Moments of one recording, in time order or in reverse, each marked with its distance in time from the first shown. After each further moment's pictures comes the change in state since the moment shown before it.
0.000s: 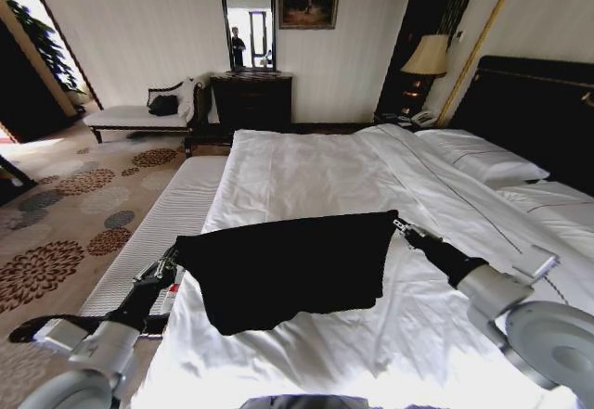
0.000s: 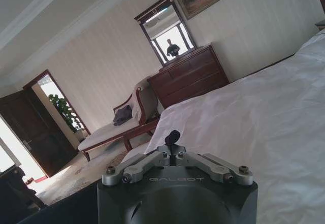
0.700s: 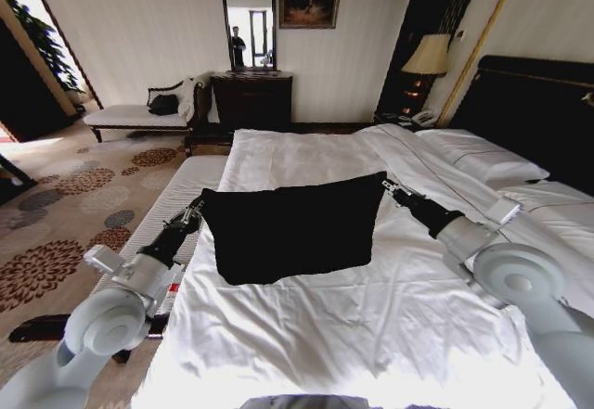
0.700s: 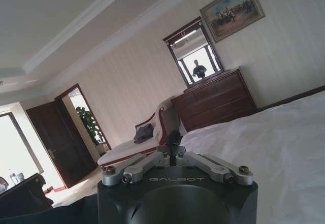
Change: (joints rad) left arm -0.388 0.158 0.124 0.075 -0.094 0.042 -0.032; right arm 0.276 -0.108 -0.138 -0.160 -0.006 0.047 -0.093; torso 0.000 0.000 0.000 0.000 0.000
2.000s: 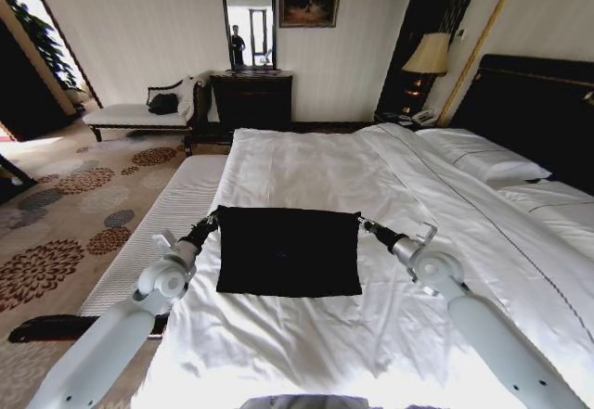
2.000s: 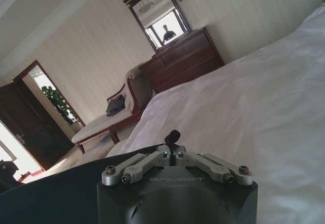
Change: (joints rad) left arm -0.527 0.015 0.474 0.460 0.044 0.027 -0.044; right arm 0.319 0.070 -0.425 -0.452 -0.156 0.019 -0.097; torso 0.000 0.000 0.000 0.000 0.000
